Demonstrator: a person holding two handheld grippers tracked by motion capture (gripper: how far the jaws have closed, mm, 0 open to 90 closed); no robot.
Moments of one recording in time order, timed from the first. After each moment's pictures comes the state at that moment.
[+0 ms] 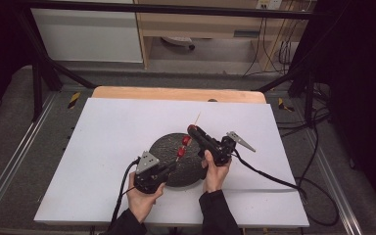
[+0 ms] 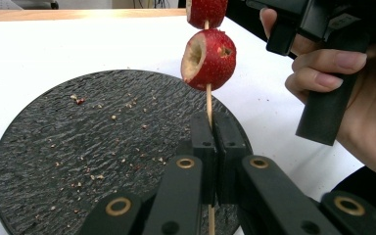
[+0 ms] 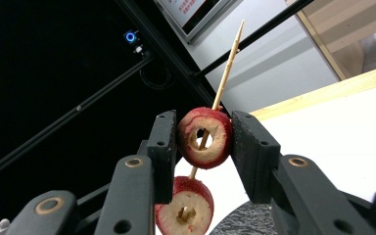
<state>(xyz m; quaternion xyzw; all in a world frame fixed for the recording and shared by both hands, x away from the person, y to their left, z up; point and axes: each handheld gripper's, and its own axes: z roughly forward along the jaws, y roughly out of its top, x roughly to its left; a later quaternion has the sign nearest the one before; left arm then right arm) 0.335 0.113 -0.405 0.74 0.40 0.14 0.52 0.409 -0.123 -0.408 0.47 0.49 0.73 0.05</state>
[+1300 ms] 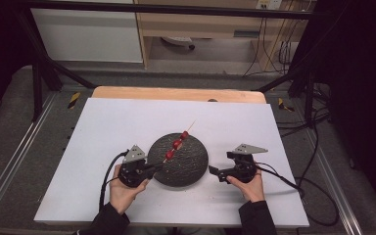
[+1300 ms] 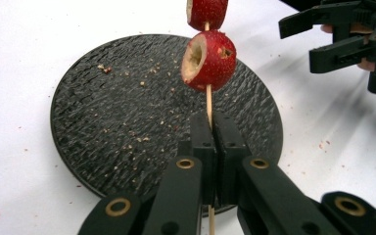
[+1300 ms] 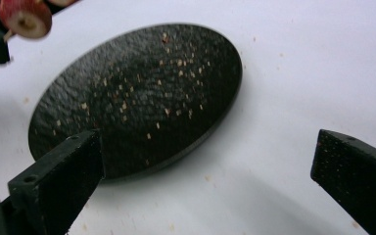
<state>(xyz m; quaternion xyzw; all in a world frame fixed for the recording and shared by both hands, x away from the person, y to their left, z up) 0.355 0.154 -0.396 0.80 0.37 0.11 0.46 0.387 -0.198 -0.434 0.41 0.77 0.48 0.11</state>
